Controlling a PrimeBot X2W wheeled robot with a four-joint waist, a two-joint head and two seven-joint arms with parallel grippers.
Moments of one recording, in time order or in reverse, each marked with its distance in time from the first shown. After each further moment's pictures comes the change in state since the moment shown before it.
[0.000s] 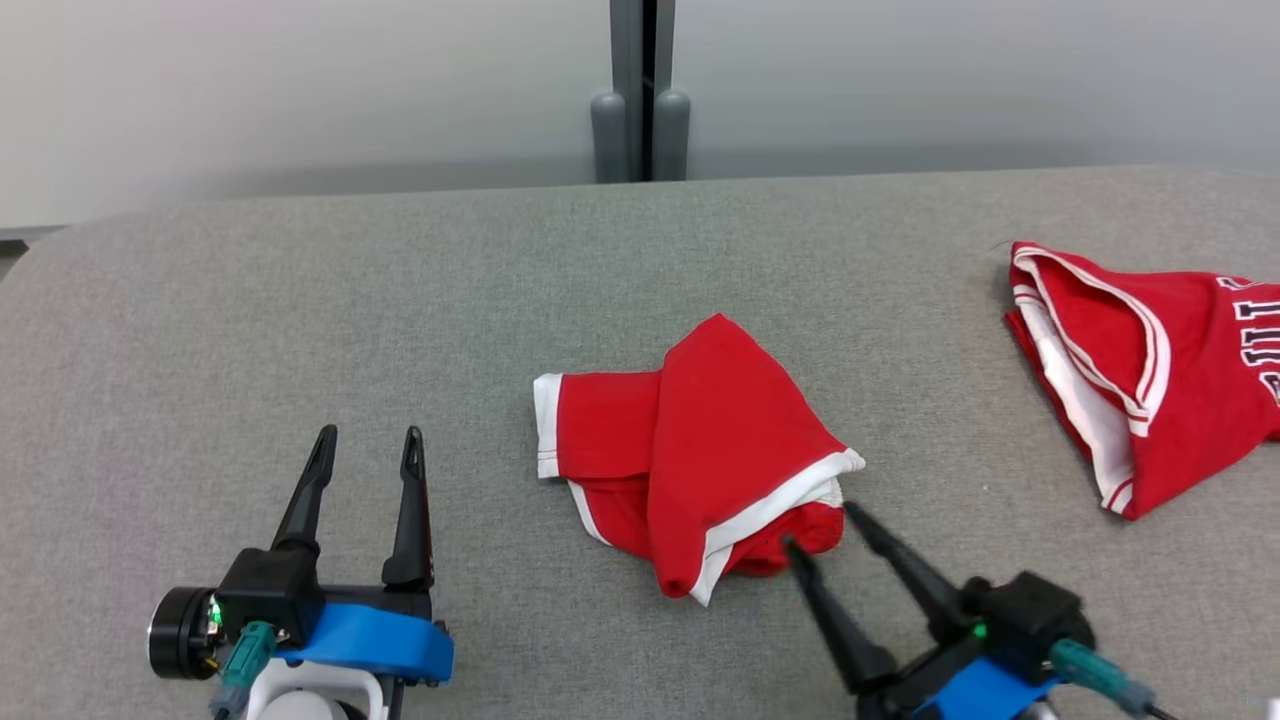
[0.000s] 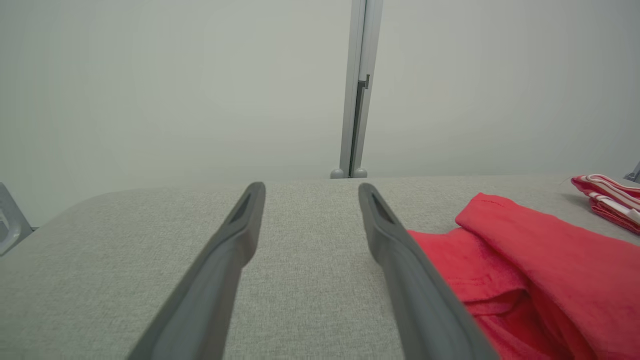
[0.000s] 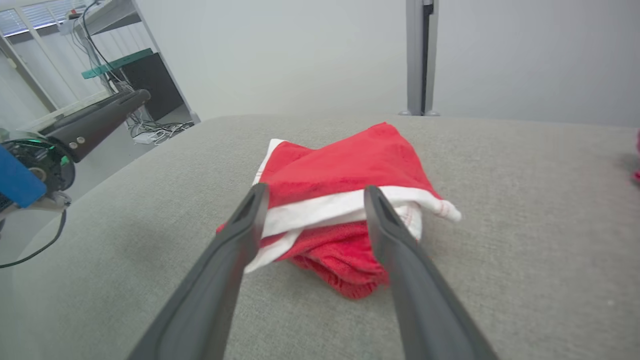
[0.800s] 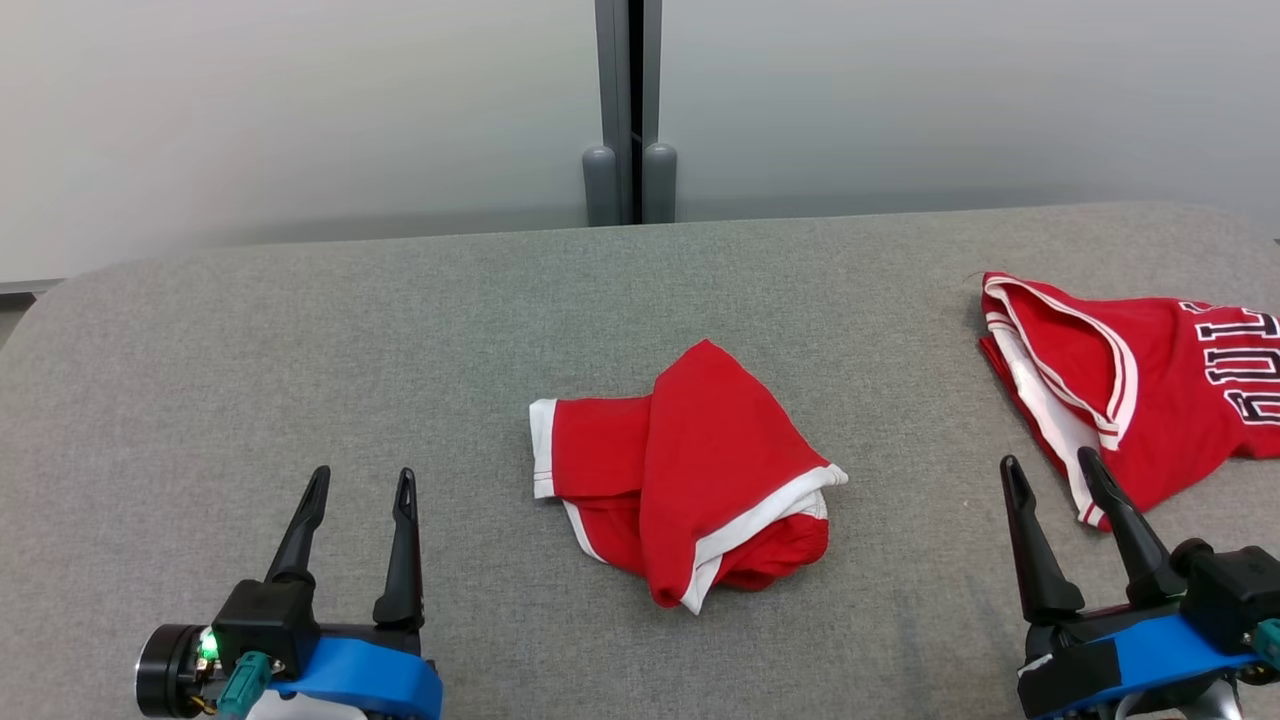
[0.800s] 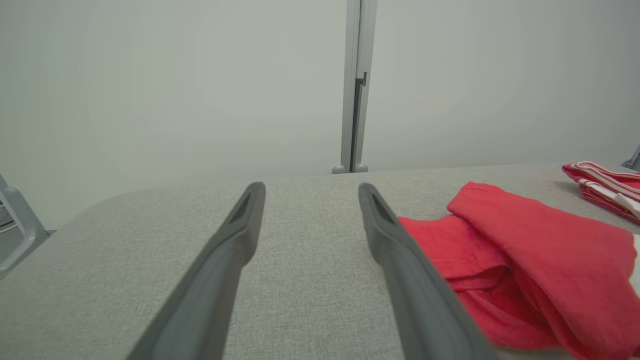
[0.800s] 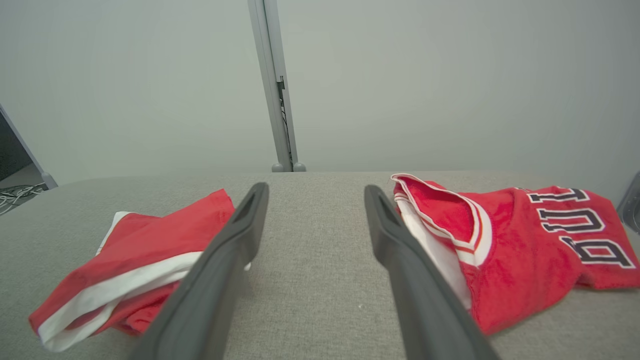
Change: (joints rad) left arm 0.077 0.045 -0.015 -0.053 -0.004 0.032 0.049; right arm 0.061 0.053 -0.414 -0.071 -0.101 0.000 0.018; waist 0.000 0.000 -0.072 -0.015
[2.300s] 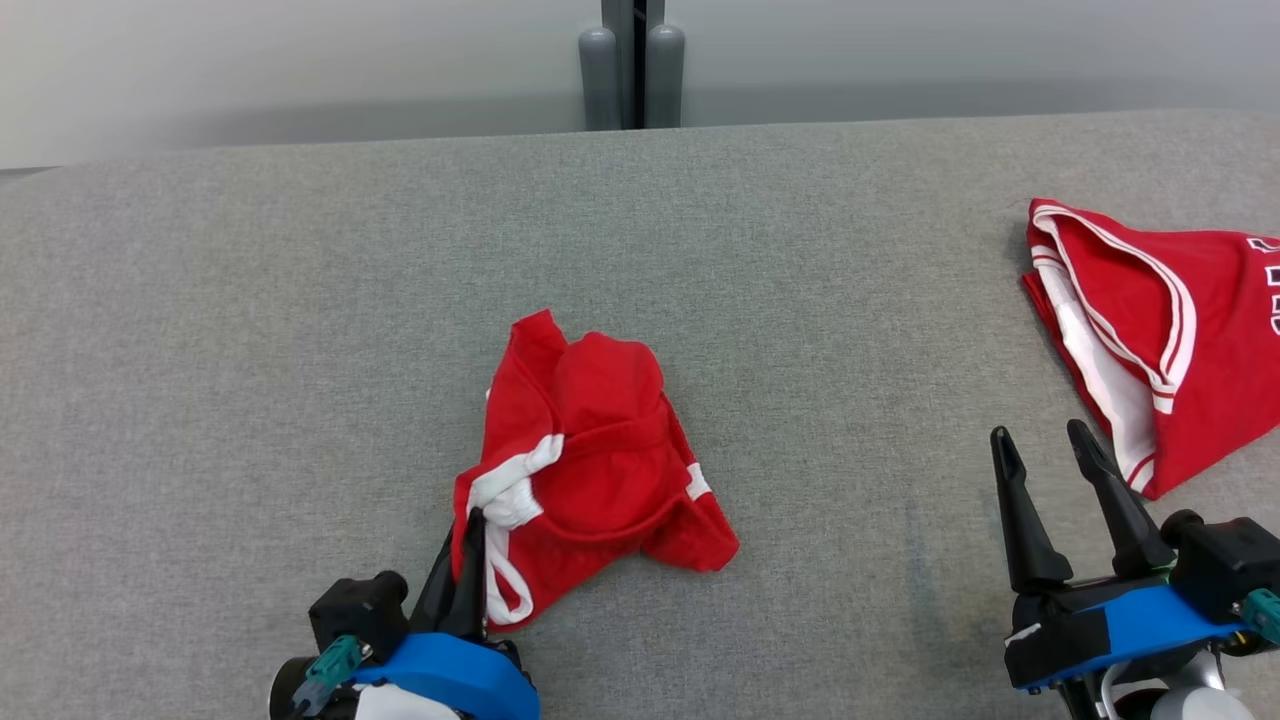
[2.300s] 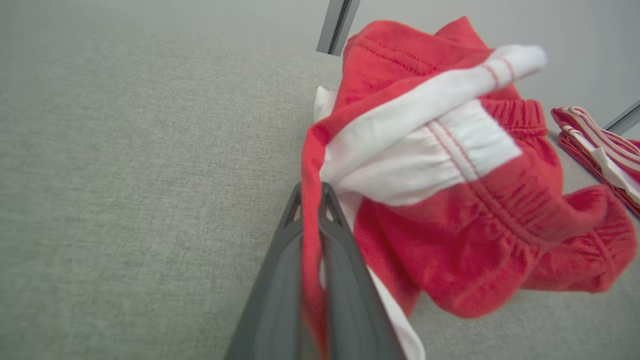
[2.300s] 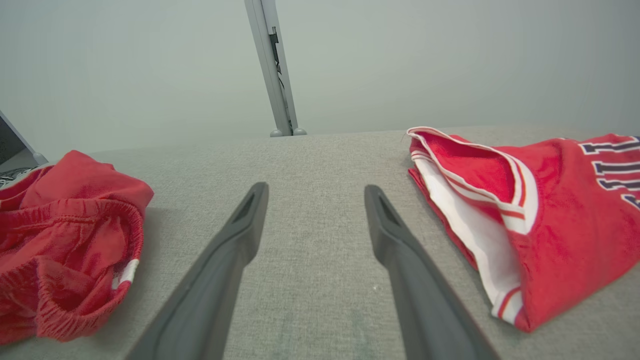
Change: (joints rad) left arm -0.048 -0.147 -0.084 0.158 -0.178 -0.030 0.034; right arm -0.060 0.016 0.004 0.040 0.011 0.000 -0.008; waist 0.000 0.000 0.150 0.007
